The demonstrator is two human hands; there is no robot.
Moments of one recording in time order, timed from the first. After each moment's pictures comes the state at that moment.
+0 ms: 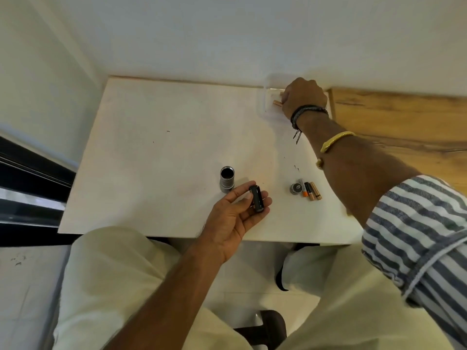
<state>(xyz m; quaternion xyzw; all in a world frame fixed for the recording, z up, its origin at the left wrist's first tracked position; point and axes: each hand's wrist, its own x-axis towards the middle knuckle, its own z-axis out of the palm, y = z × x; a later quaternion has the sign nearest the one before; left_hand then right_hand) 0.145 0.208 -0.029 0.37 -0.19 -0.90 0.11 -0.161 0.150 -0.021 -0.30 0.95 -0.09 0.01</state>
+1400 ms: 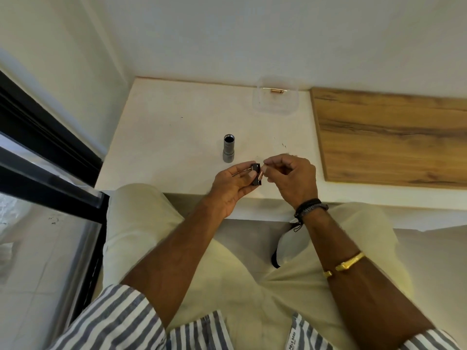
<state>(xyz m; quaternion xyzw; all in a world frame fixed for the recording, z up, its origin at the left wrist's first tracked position) 0.174 0.236 -0.016 0.36 -0.39 -0.84 0.12 0.061 0.350 0.009 -0.30 0.82 -0.47 0.15</state>
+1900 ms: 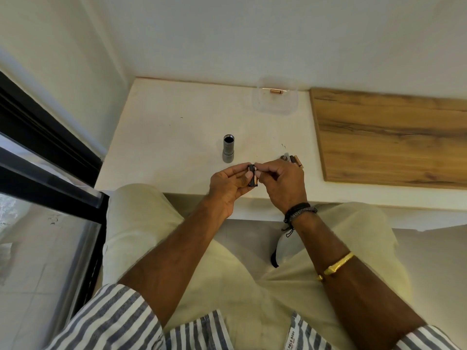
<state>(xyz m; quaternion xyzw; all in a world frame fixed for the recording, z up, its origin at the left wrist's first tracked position) 0.176 0.237 -0.020 0.38 -0.39 -0.82 0.16 0.074 0.343 -0.002 -0.37 0.82 -0.43 0.11</state>
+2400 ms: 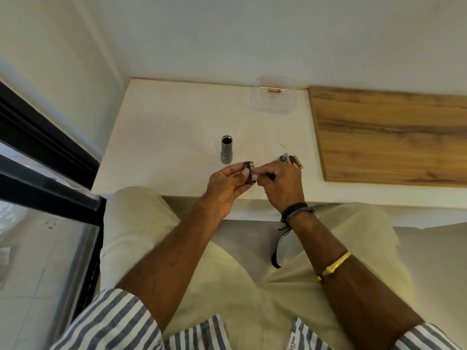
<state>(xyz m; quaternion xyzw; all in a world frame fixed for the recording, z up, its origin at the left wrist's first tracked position) 0.173 0.230 -0.022 0.37 -0.35 -0.84 0.15 0.071 0.339 -0.008 -0.35 0.82 -0.43 0.13</state>
